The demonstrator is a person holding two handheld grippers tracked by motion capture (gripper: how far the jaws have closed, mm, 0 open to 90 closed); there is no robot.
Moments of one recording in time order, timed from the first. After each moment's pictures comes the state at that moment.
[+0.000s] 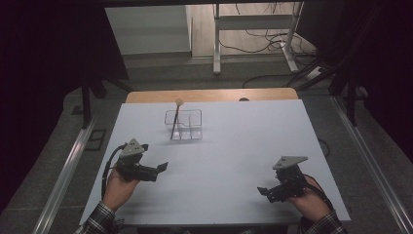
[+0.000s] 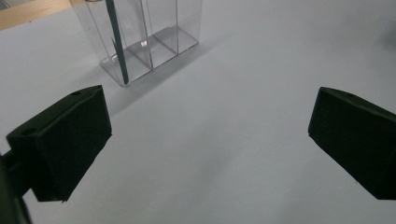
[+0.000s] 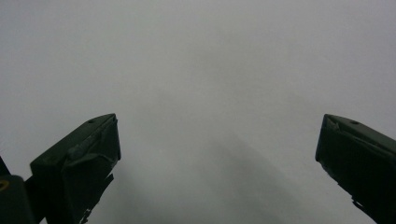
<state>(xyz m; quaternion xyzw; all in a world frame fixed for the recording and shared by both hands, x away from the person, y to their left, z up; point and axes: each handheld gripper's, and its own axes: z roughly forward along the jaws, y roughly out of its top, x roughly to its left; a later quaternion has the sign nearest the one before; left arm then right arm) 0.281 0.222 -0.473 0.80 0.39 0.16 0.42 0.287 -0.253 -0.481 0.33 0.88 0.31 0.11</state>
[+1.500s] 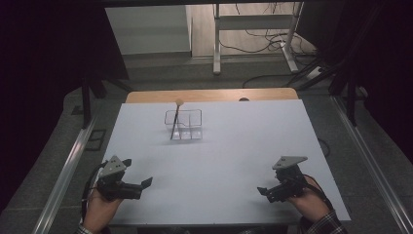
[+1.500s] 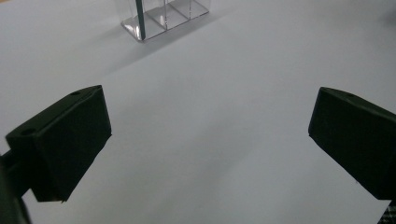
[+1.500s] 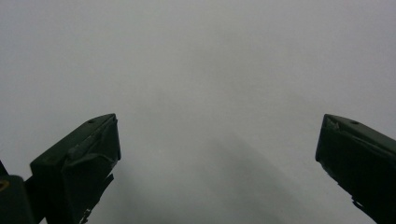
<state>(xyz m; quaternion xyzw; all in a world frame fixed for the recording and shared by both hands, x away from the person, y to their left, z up) 0.226 0.253 -0.478 0.79 0.42 0.17 0.41 0.287 -0.253 -0.481 0.33 0.88 0.31 0.11</state>
